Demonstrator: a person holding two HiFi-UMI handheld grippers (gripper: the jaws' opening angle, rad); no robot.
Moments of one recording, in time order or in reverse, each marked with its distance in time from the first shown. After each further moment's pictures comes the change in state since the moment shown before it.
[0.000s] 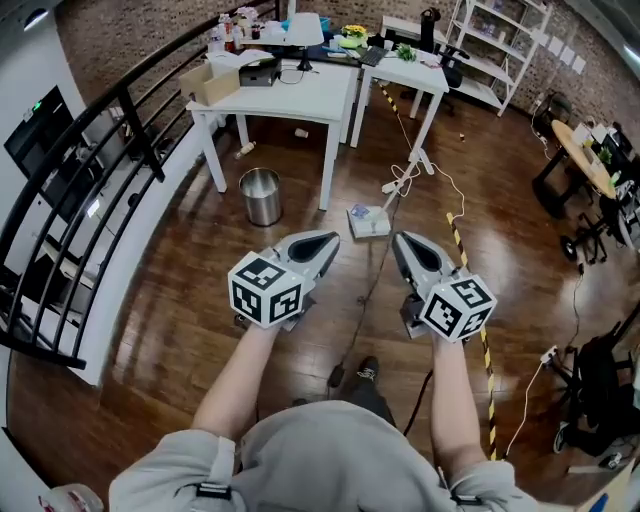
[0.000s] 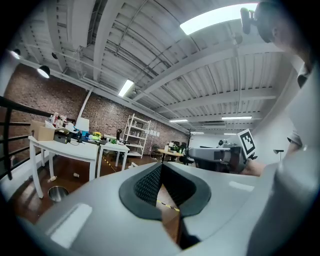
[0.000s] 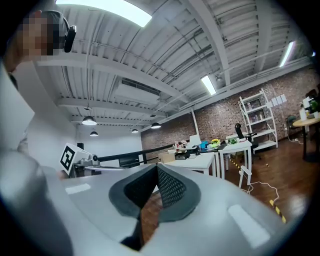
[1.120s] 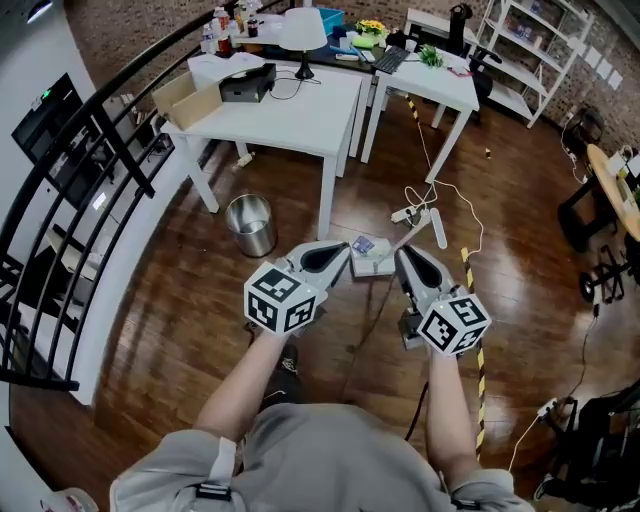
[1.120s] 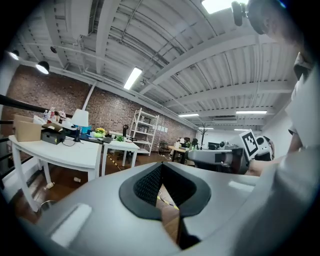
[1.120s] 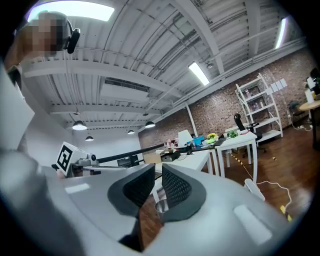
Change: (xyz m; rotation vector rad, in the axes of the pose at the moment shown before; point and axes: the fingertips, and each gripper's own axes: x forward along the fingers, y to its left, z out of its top) left arm 0.276 0.198 0.021 -0.001 0.055 0.052; right arm 0.198 -0.279 0.011 0.079 0.010 0.015
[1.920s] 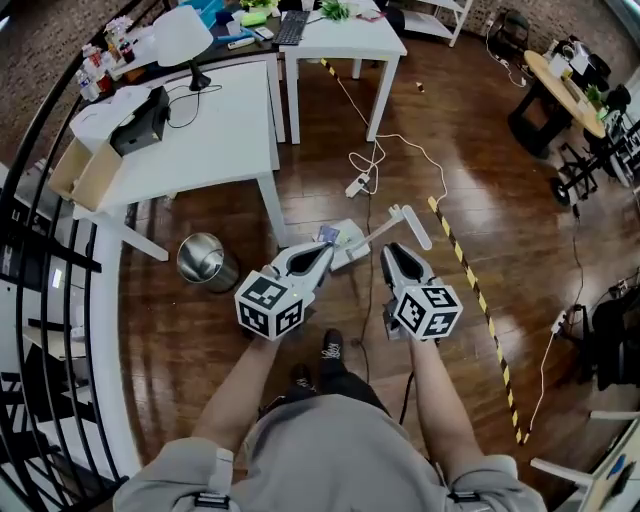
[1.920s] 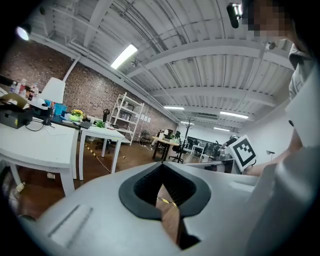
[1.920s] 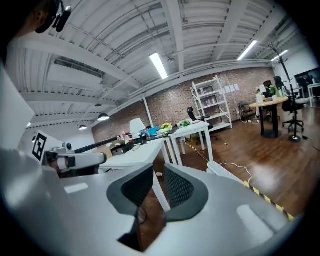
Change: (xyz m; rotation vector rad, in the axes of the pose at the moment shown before) left arm 0.159 0.118 -0.035 -0.039 0.129 -0.264; right arm 0.082 -0.181 -0.078 0.161 0.073 -0.530
